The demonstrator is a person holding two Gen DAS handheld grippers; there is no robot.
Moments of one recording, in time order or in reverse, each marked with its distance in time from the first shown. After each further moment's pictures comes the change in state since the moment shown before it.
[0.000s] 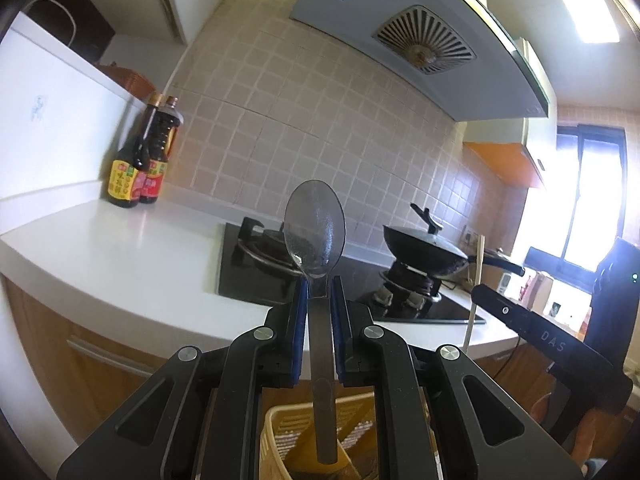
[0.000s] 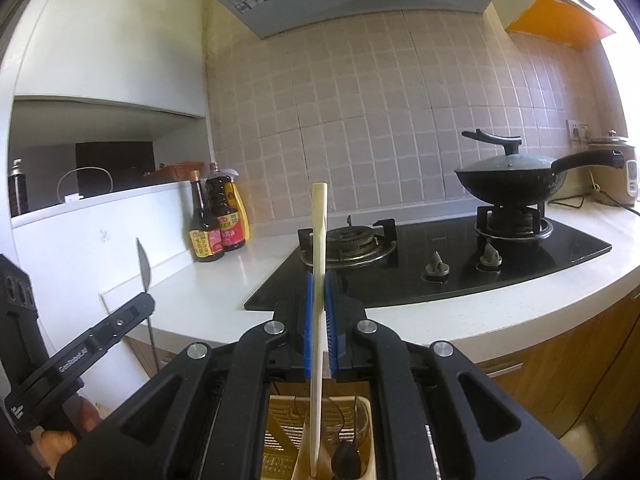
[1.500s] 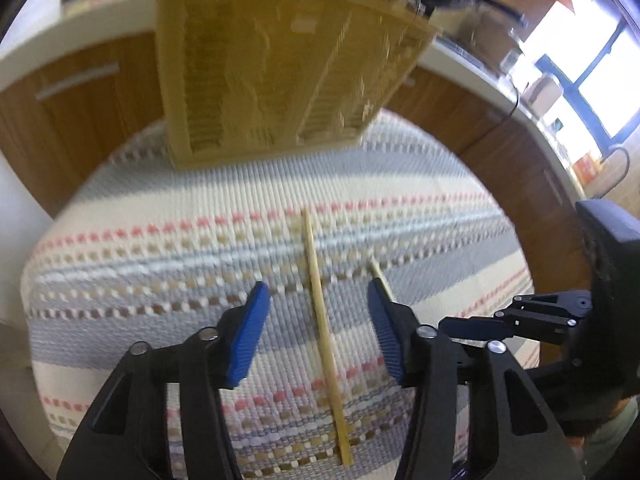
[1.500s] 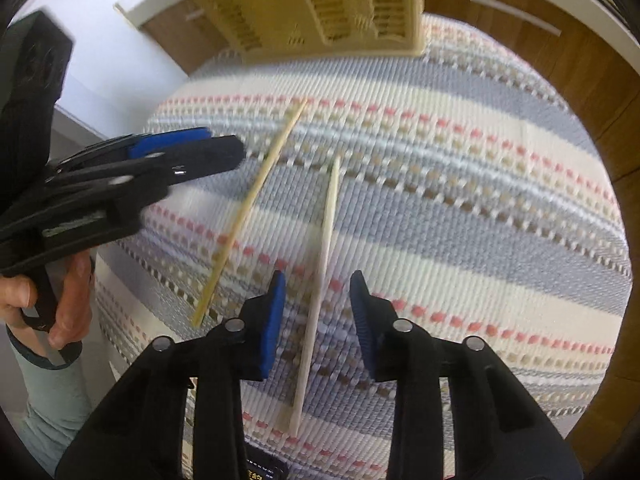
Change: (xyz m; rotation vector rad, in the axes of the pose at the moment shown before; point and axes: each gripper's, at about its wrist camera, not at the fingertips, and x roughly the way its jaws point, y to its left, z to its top) left arm -0.034 -0.037 -0.154 -0.002 0.983 0.006; right arm -0.094 0.022 -0.181 -0.004 1.170 0.097
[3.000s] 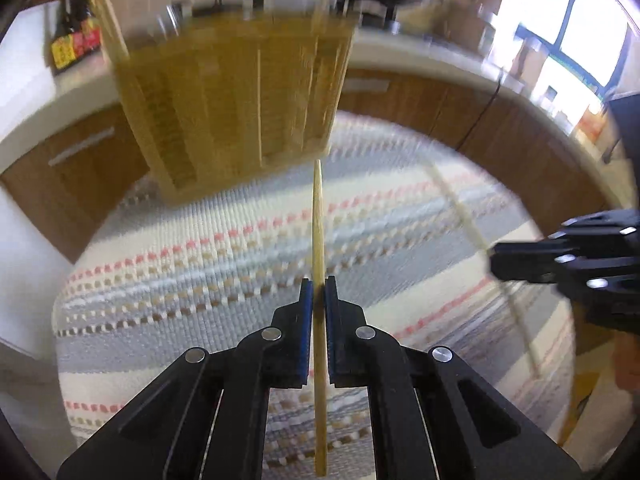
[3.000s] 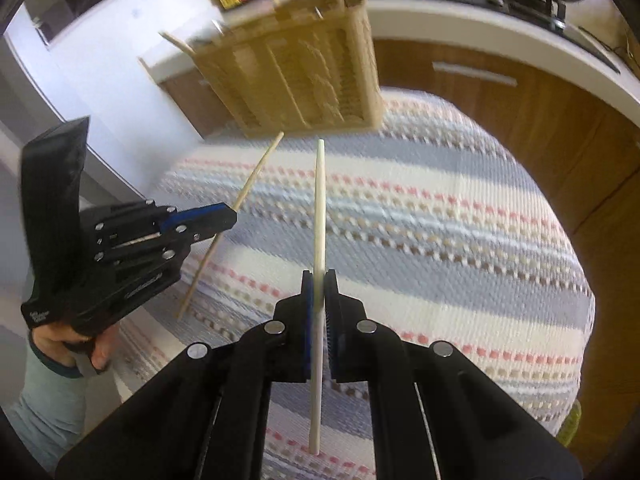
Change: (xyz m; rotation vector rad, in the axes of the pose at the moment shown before) left arm -0.024 -0.064 -0.022 0.178 -0.184 0.101; right arm -0.081 -0.024 -0.019 -0.017 -0.266 0.025
